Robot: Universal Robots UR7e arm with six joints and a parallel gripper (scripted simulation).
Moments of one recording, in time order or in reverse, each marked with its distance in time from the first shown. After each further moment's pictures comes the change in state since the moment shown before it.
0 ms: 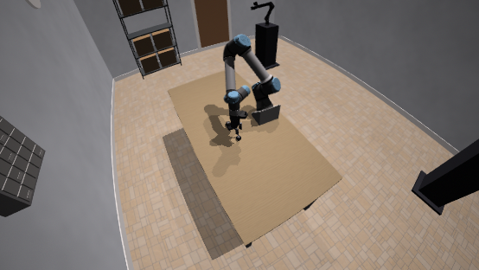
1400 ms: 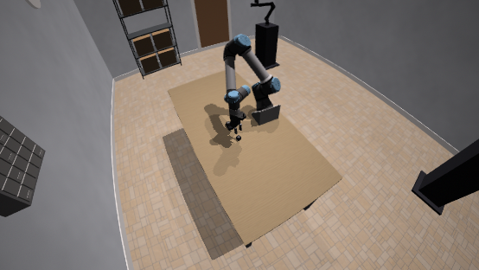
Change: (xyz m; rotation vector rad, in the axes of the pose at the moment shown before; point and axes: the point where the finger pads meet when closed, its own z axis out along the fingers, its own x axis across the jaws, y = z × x) arm 0.001 0.004 0.002 0.000 0.000 0.322
